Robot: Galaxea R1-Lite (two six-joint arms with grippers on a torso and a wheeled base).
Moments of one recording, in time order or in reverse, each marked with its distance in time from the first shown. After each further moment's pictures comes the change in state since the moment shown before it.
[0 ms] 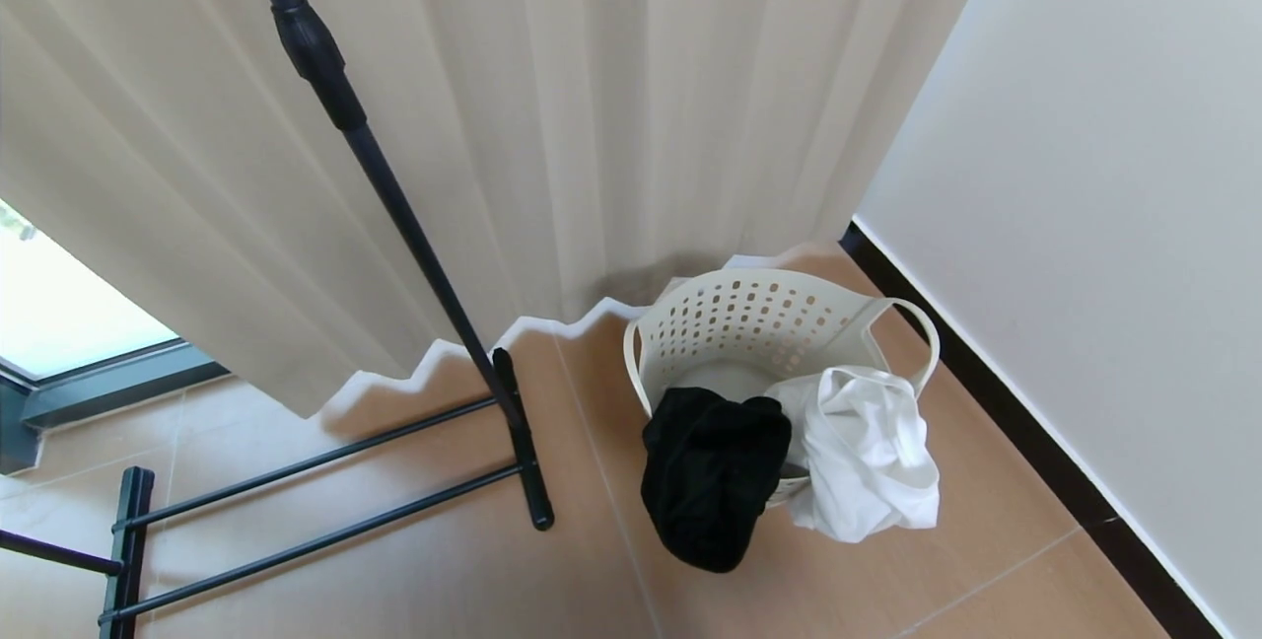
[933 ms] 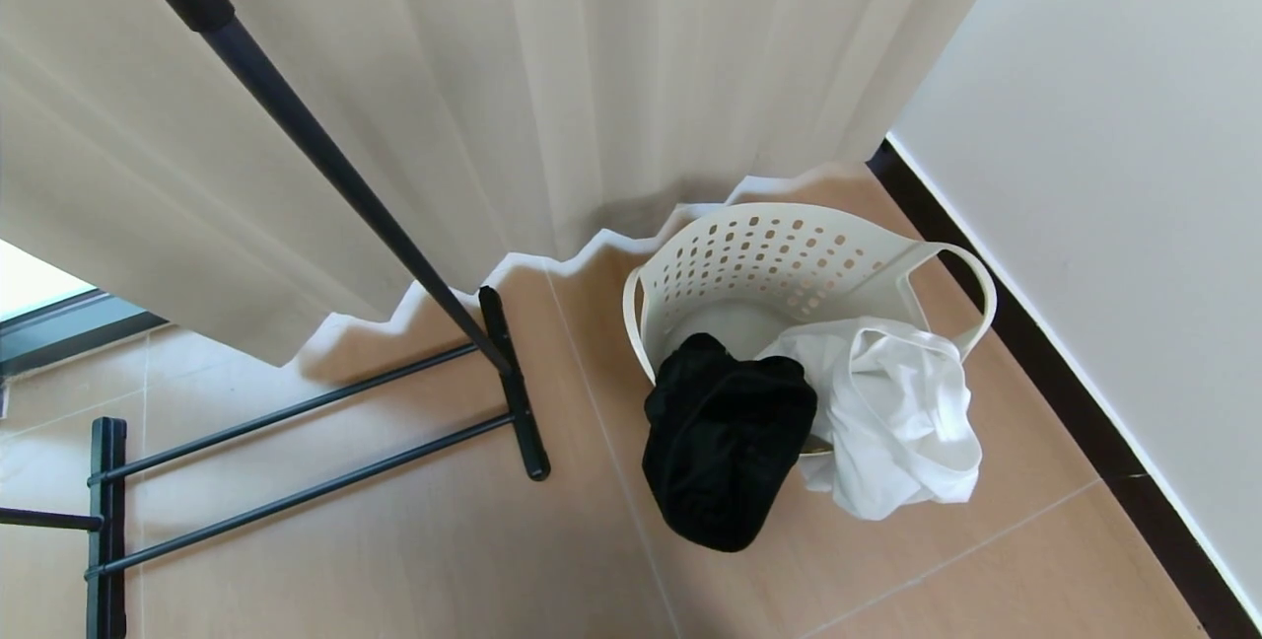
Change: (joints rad) left arm 0.000 0.000 0.000 -0.001 0.000 -0.002; right arm -0.001 0.000 0.000 0.000 -0.001 0.005
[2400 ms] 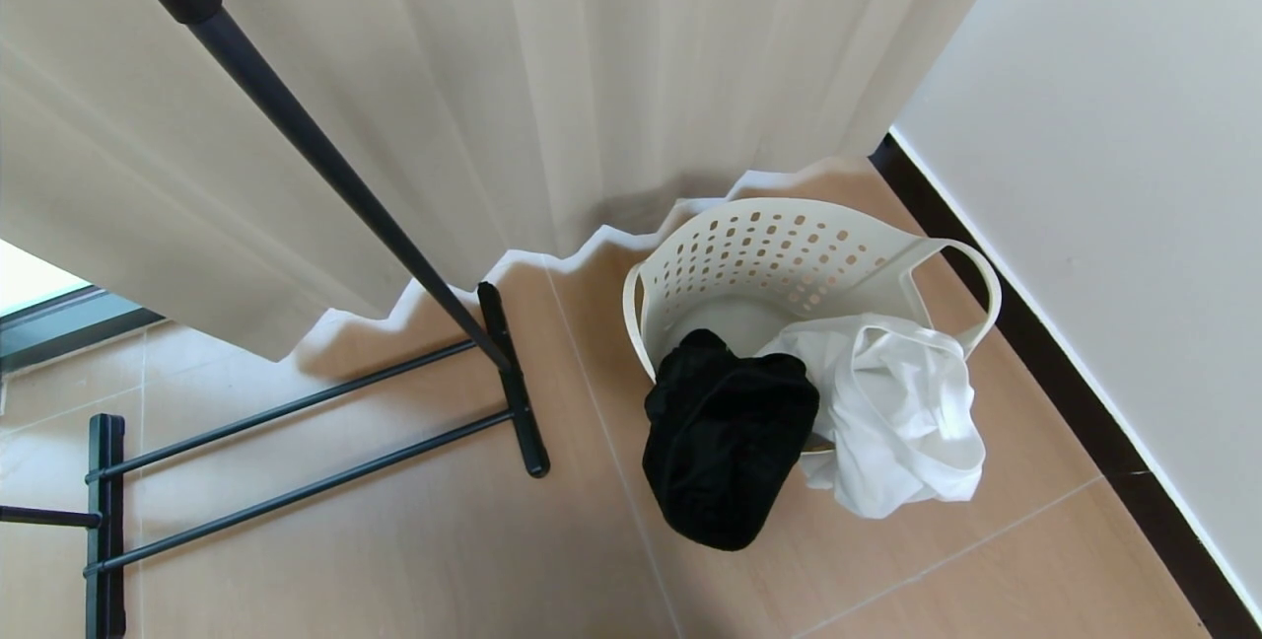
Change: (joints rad) left arm 0.000 0.000 0.000 0.001 0.000 -0.002; right arm 0.015 0.247 -0.016 -0.050 -0.006 -0.042
